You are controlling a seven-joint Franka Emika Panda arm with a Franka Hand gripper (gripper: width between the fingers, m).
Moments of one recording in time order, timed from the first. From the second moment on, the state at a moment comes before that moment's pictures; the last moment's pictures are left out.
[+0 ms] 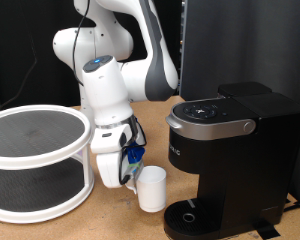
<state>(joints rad) -0.12 0.09 0.15 -2.65 0.79 2.88 -0.93</state>
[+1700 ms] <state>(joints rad) -0.12 0.14 0.23 -2.59 0.80 2.89 -0.86</state>
